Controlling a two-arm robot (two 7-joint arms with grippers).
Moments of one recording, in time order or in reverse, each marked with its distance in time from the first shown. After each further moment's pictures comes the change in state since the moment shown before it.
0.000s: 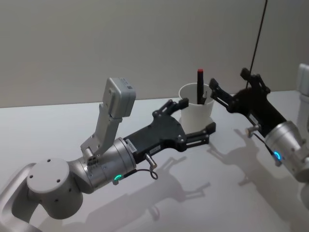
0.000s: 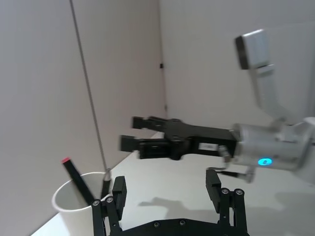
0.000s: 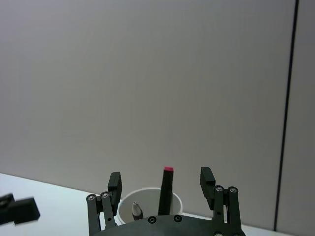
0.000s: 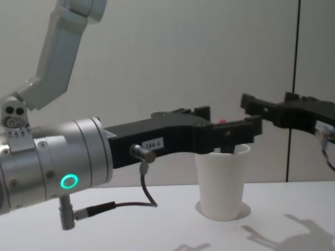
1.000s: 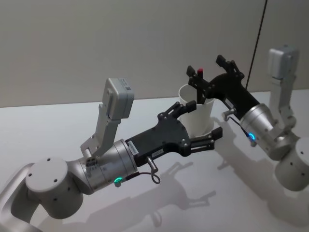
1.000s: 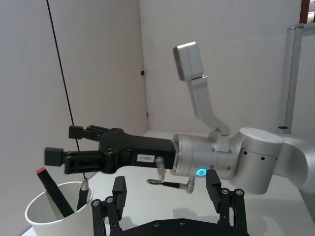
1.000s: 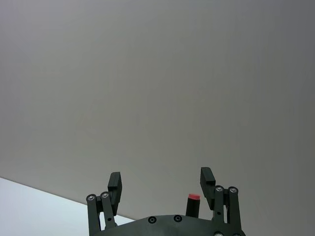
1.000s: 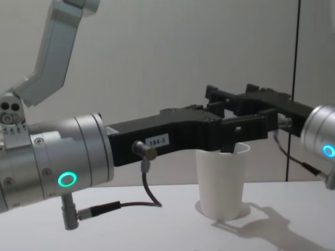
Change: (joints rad) left arm 0.004 -0.008 -0.011 -0.006 -0.030 0.007 -0.090; right arm 0.166 -0.093 -0.044 0.205 -0.019 -0.059 0.080
